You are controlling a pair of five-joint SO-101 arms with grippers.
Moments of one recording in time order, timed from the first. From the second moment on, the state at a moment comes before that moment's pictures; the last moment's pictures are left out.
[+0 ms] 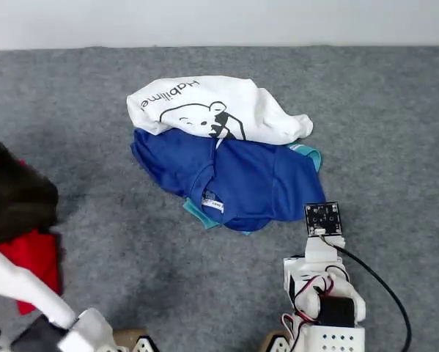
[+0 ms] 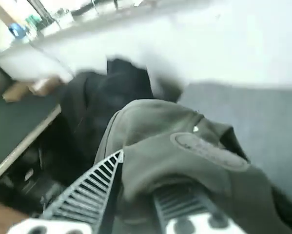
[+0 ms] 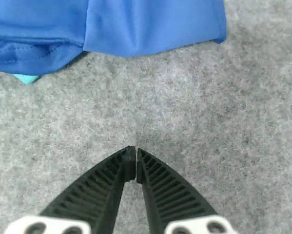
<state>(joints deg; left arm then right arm) -52.2 -16.1 -10.9 62.0 -23.9 -0.1 -102.9 95.6 74.6 4.7</state>
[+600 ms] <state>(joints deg) -54.5 -10.3 -16.3 81.4 -39.7 -0.1 -102.9 95.6 74.6 4.7</state>
